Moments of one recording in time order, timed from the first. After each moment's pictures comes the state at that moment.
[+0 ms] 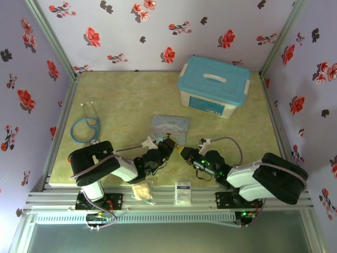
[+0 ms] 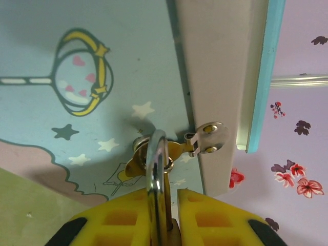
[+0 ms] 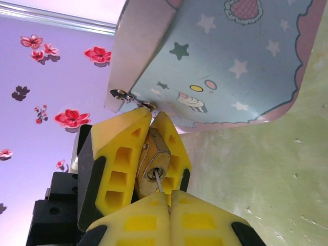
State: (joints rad) left arm -1.16 1.73 0.43 1.09 -0.48 -1.59; right arm 0.91 1.32 0.07 1.03 -0.04 1.36
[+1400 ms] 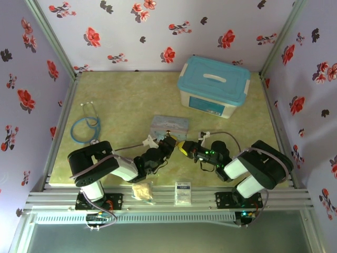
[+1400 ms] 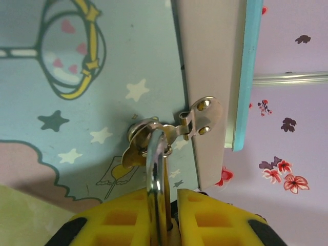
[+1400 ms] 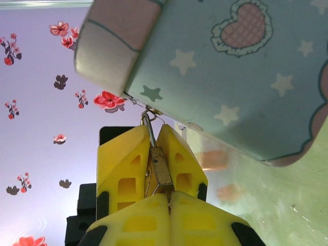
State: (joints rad) left arm -1.16 1.72 0.44 1.11 -0.48 -1.56; right arm 0.66 1.53 0.12 1.28 -0.48 1.51
